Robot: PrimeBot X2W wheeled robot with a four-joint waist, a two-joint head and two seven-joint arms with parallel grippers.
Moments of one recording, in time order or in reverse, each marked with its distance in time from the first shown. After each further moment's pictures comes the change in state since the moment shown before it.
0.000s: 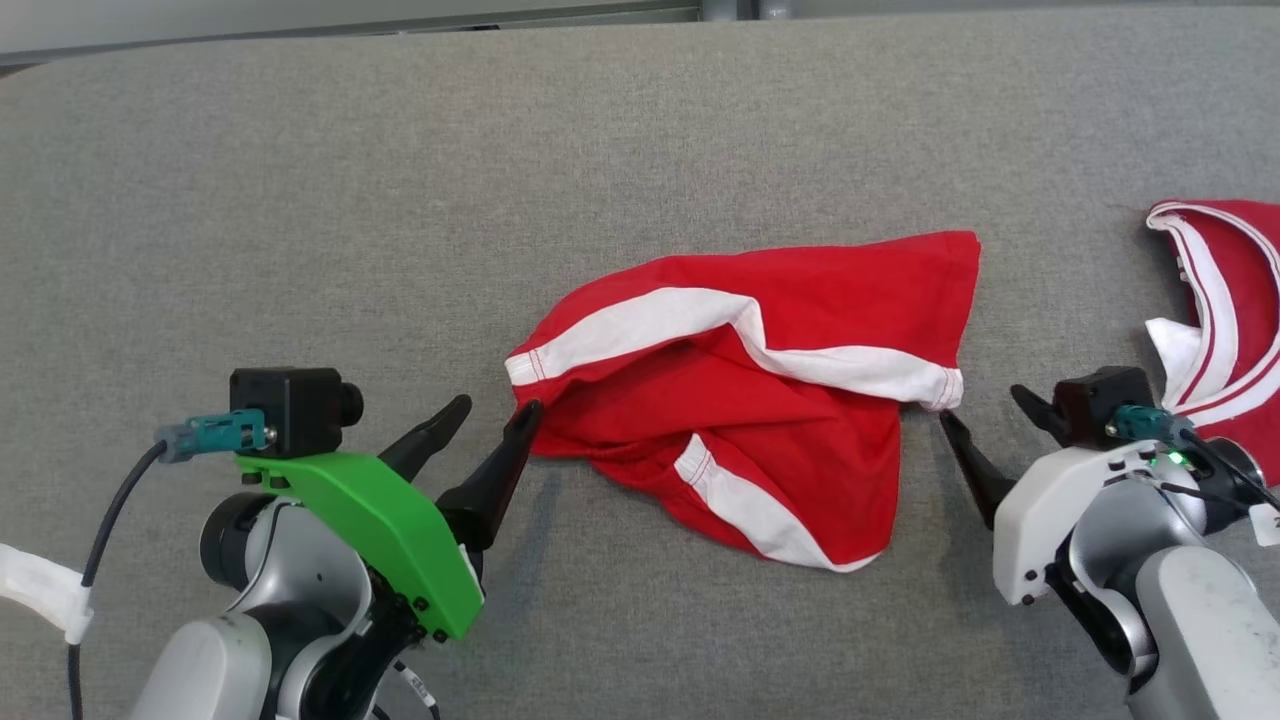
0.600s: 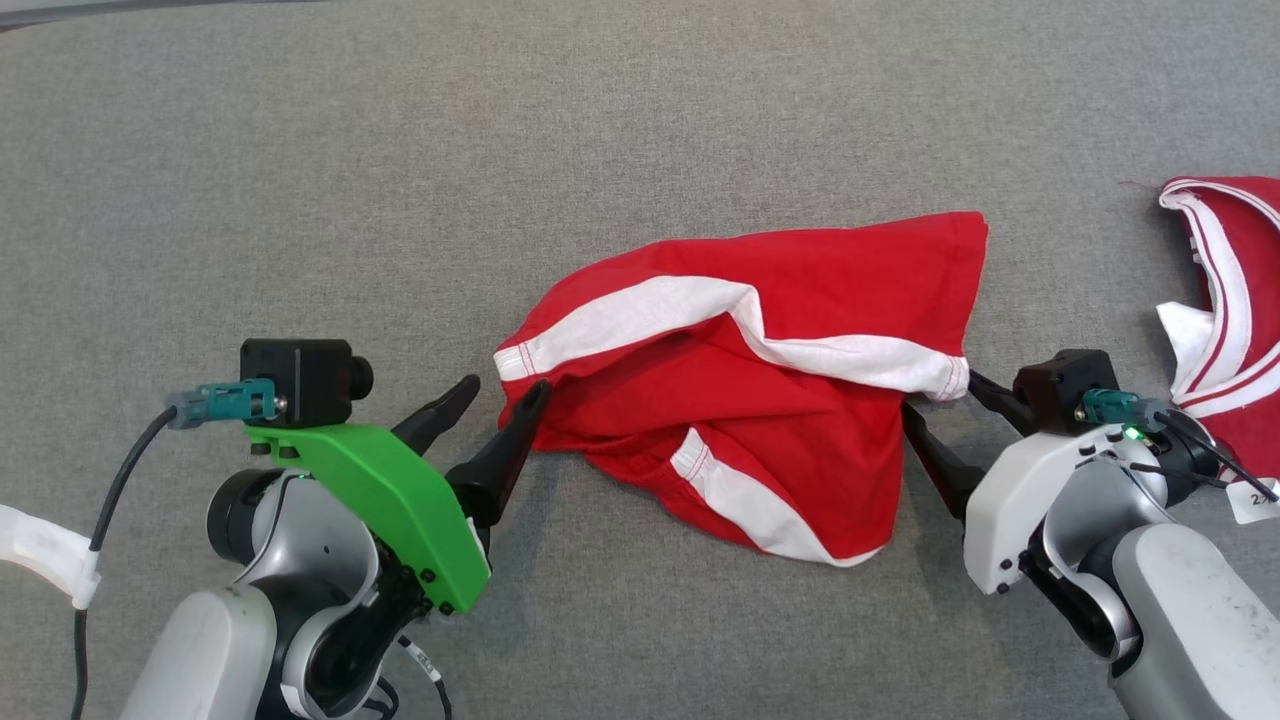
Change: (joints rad) left arm -0.052 -0.019 -0.019 0.021 -0.001 0.014 0.026; right arm -0.077 -0.034 0.131 0.044 0.099 0.000 -0.052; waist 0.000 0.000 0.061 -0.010
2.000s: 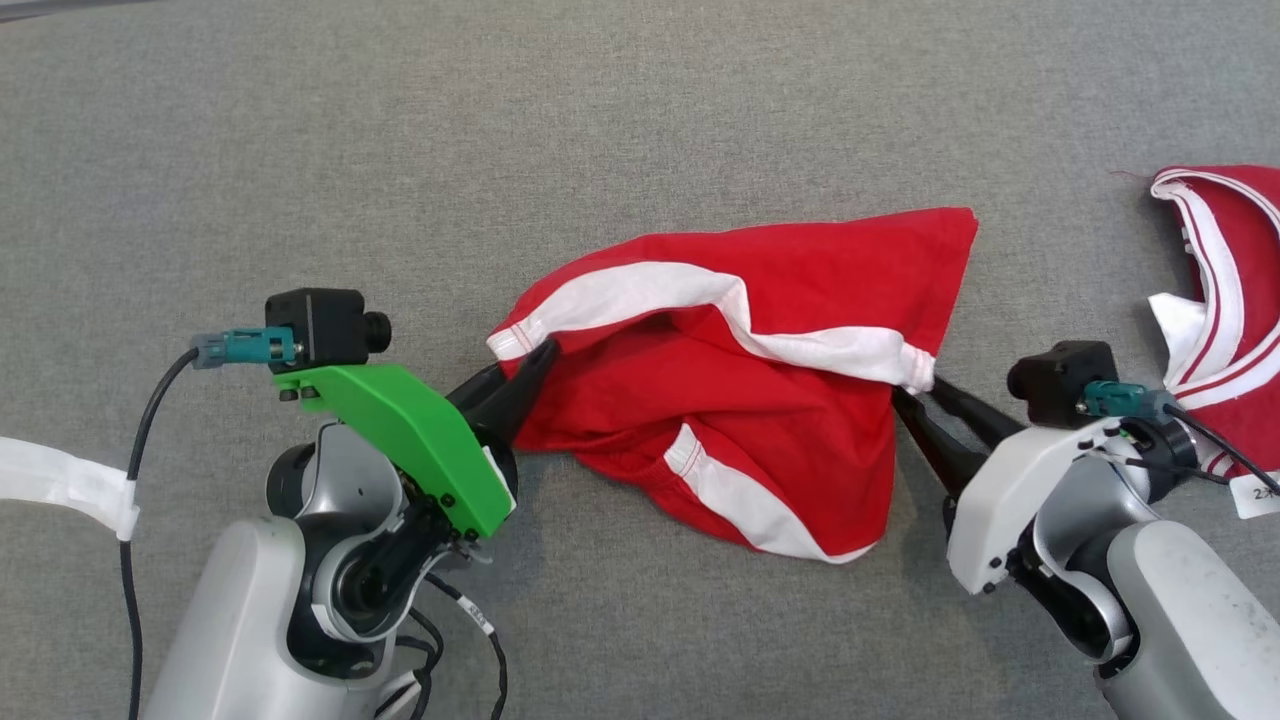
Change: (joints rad) left arm -0.097 -0.101 0.027 0.179 -0.123 0.001 -0.009; right arm -0.002 -0.011 0.025 -0.063 0.108 -0.001 0.021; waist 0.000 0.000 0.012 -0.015
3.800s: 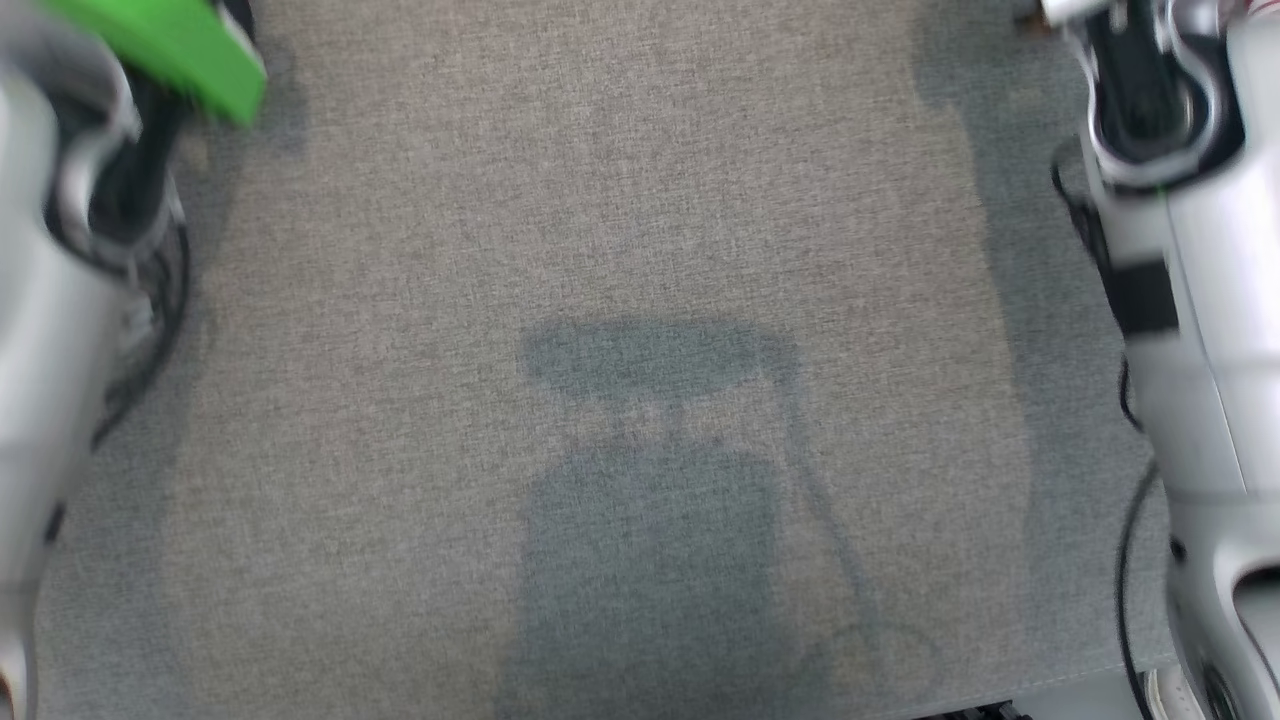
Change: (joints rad) left arm -0.823 0.286 -0.256 0.621 0.035 -0.261 -0.642; right arm -0.826 0.189 -0.148 0.373 0.499 0.000 -0.268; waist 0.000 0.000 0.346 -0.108
